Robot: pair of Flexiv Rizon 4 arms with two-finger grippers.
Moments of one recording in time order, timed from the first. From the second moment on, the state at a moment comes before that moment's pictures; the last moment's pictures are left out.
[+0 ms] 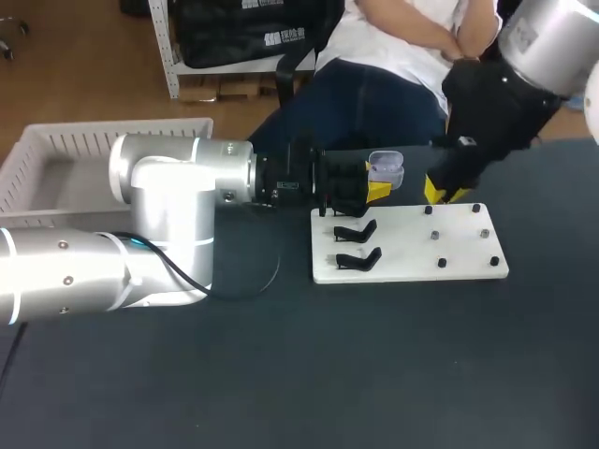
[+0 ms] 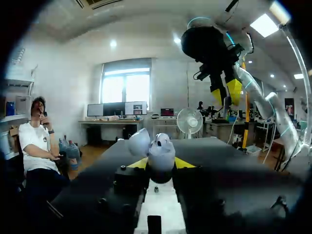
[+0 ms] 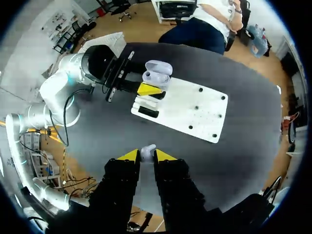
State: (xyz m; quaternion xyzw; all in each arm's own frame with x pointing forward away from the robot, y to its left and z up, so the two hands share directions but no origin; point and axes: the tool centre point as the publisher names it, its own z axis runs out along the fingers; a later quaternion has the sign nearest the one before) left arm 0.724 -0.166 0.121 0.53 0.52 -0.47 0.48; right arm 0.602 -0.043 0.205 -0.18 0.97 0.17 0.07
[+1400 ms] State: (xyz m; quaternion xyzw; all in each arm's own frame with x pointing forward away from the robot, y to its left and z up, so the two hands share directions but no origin) left arm 0.724 -0.166 0.121 0.53 0.52 -0.47 0.48; right arm 0.655 -0.001 0.211 -0.36 0.91 0.16 0.12
